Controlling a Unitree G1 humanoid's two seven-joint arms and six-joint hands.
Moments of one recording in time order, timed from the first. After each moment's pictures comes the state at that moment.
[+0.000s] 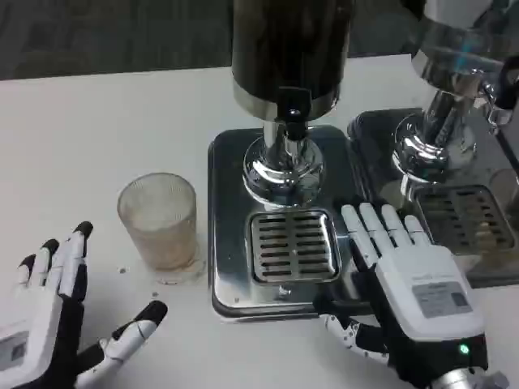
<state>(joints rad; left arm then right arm) 0.42 0.41 -0.06 -0.01 0.76 -0.15 0.43 0.24 -0.32 0.42 -0.14 -1.11 0.09 -0.33</state>
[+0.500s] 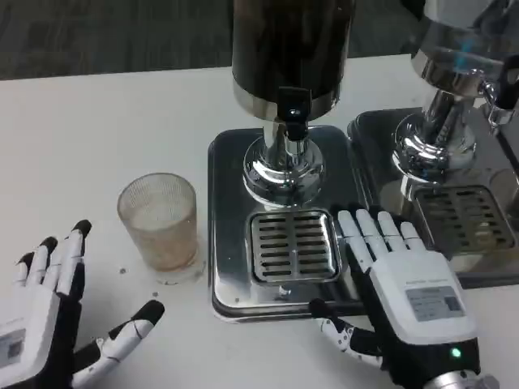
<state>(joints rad) 0.41 0.43 -0.05 0.02 0.75 -0.18 0.44 0.23 -0.30 0.45 -0.12 -1.12 0.12 -0.33</state>
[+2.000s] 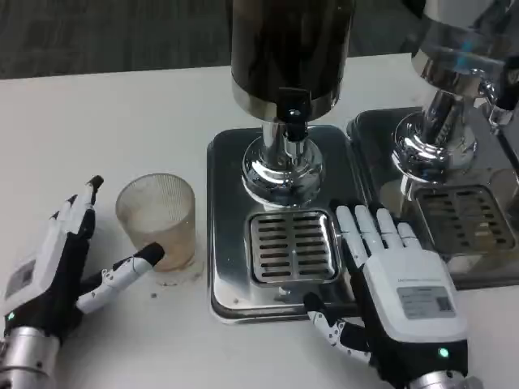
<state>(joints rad) -0.19 0.47 -0.10 0.92 0.52 -0.63 0.43 0.23 -0.23 0.49 -0.12 -1.15 0.22 -0.35</state>
